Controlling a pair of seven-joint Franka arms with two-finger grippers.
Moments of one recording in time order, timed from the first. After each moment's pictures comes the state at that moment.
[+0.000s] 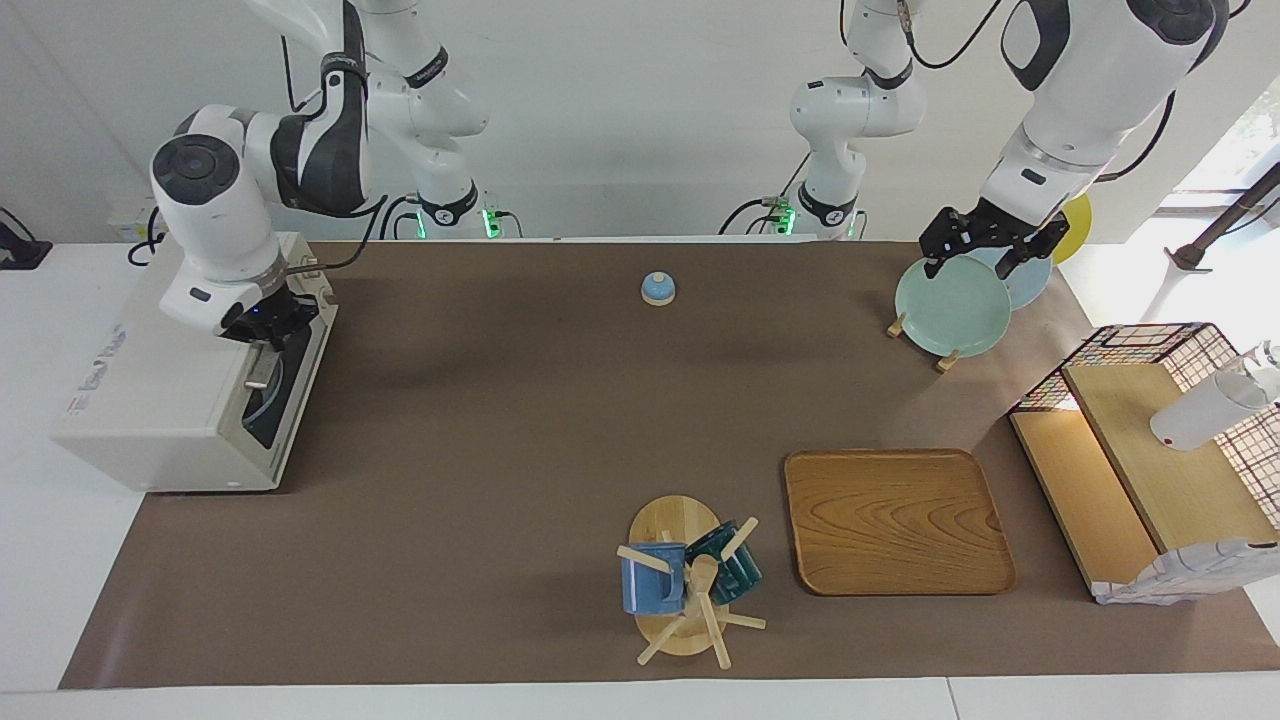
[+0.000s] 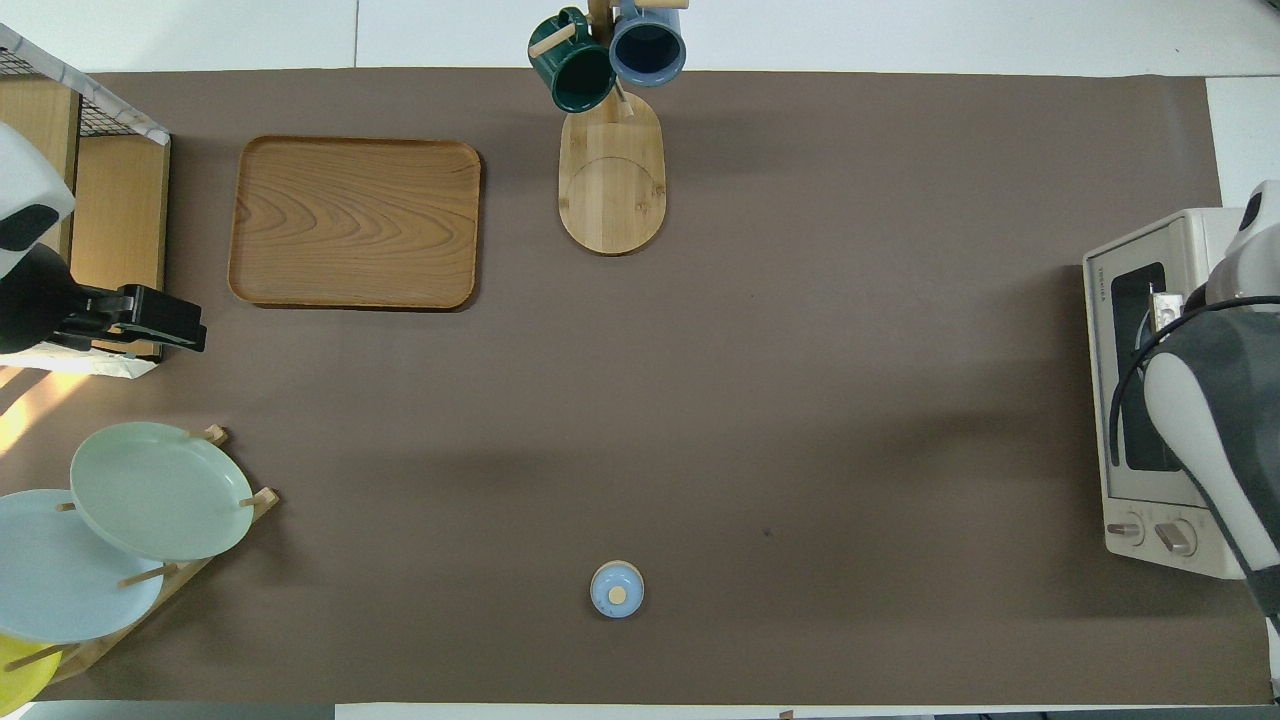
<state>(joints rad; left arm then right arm) -0.04 -0.04 -0.08 -1.65 -0.02 1.54 -0.02 -0.15 0.02 0.02 -1.91 -0.22 1.79 -0.40</state>
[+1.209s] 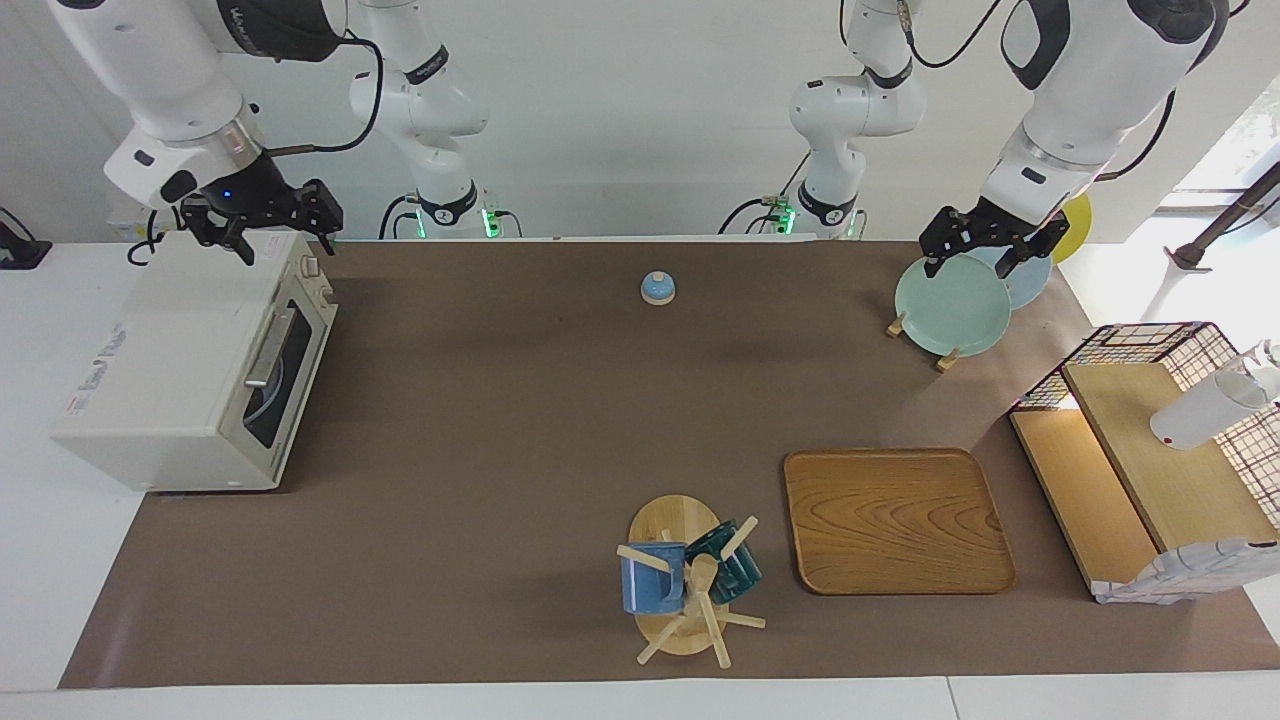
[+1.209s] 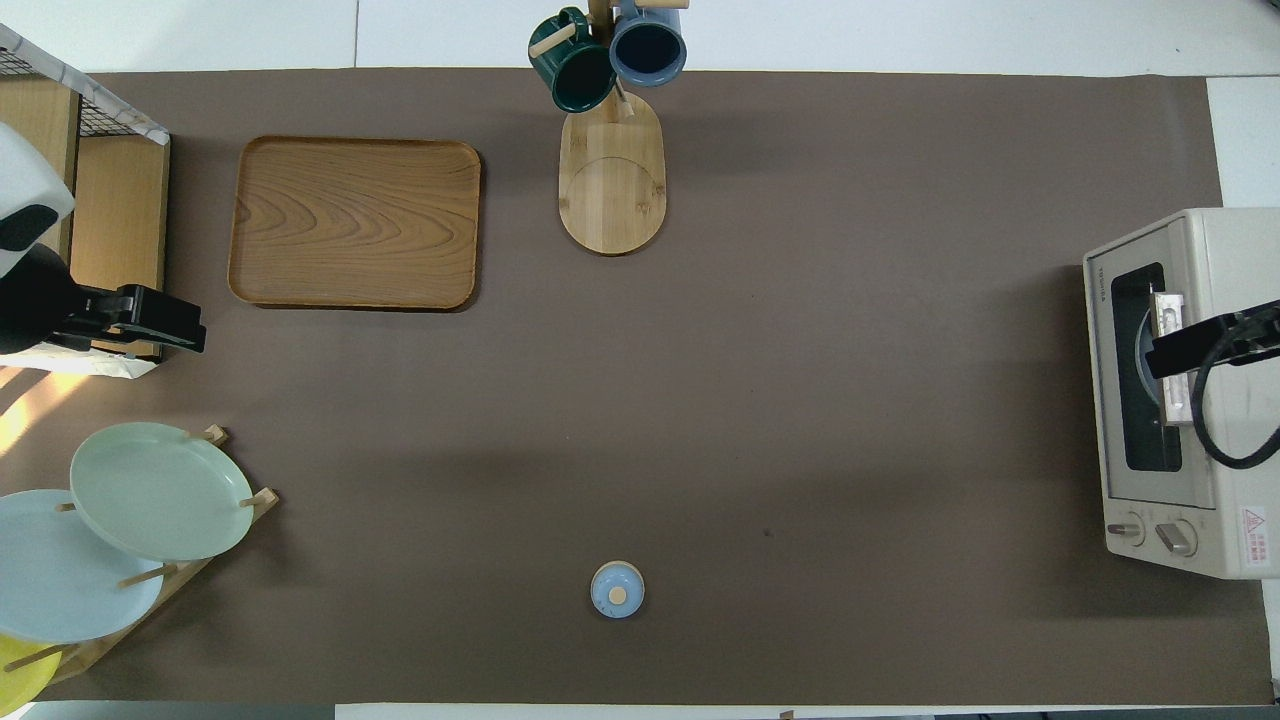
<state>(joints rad) -0.04 -0.04 -0.08 -1.65 -0.02 1.54 -0.02 -0.07 -0.05 0.05 -1.61 -0.05 1.45 -0.20</state>
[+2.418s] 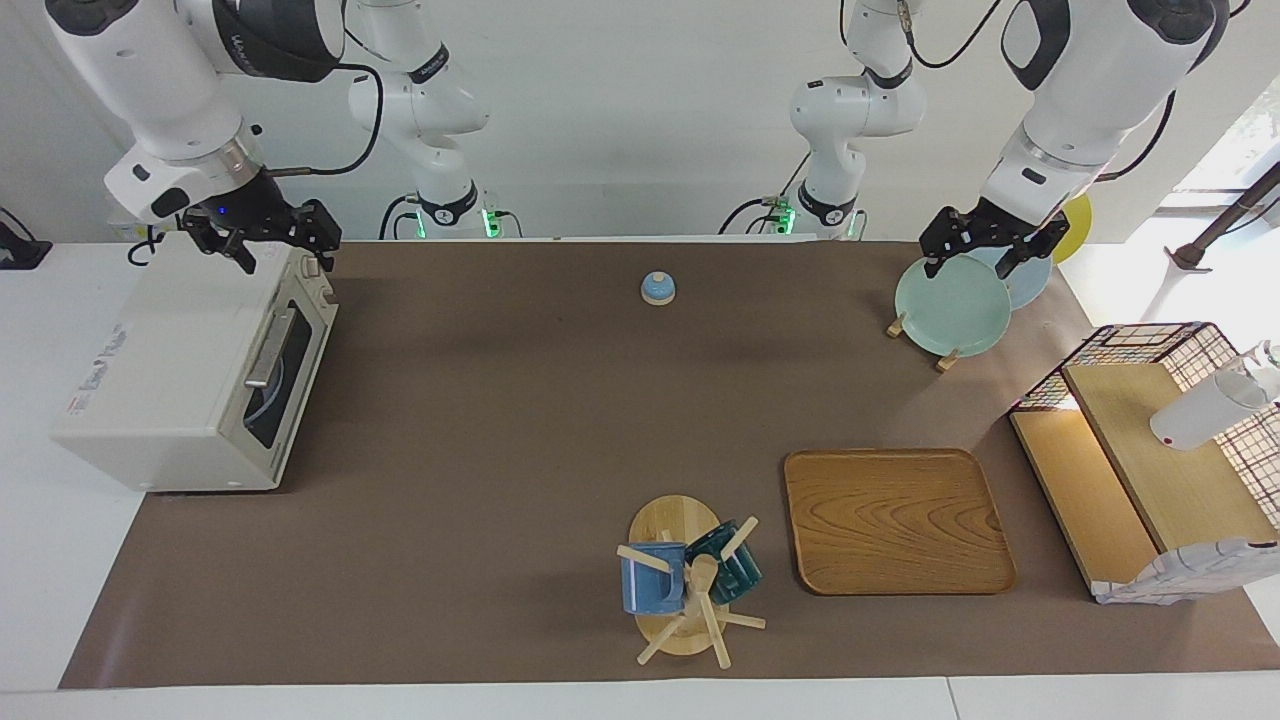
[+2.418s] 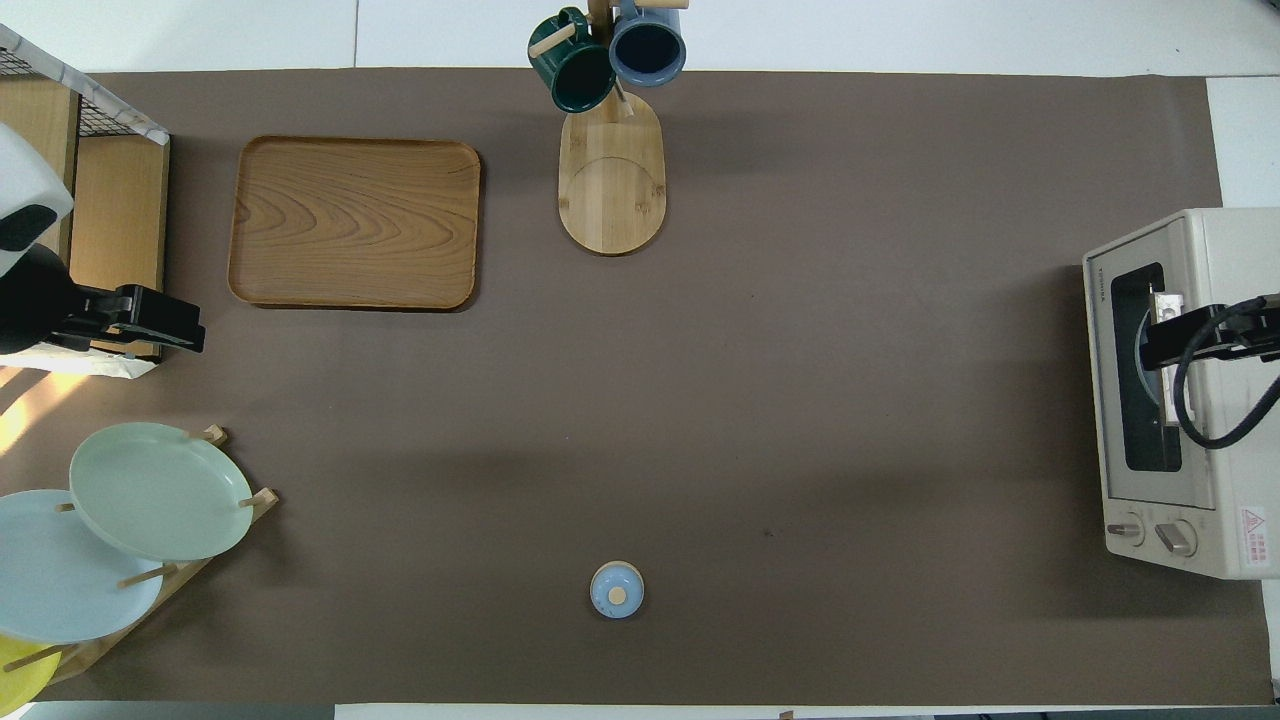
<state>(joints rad) -0.04 -0.04 -0.08 -1.65 -0.02 1.54 -0.02 -0.01 -0.05 -0.06 -1.68 -0.05 1.51 -0.11</state>
